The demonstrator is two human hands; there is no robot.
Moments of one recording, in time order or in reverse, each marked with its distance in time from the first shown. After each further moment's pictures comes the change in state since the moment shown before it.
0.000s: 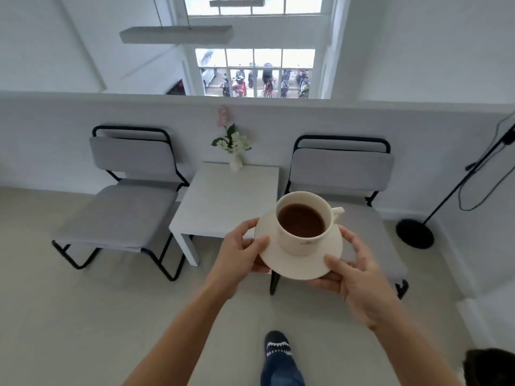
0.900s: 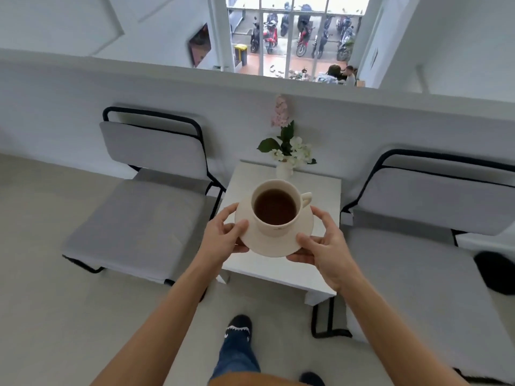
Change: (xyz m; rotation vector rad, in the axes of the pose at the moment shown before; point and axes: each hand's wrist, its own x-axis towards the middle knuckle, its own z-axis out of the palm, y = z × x) left_hand 0.369 -0.012 -0.294 -0.023 0.209 -0.127; right_hand 0.433 0.006 0.256 -0.134 -0.136 0.142
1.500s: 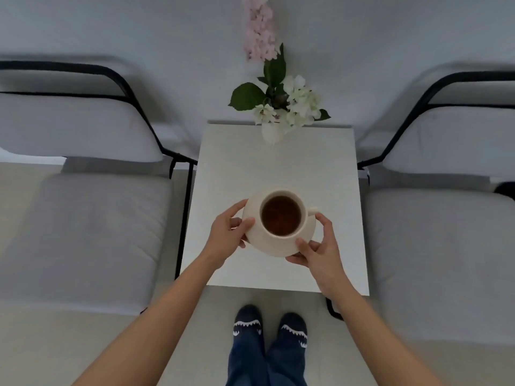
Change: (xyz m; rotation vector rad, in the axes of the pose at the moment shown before) left_hand 0.258 -0.156 0.002 0.232 -0.201 -0.158; right_hand 0.223 0.172 -0.015 0.086 0.269 0.138
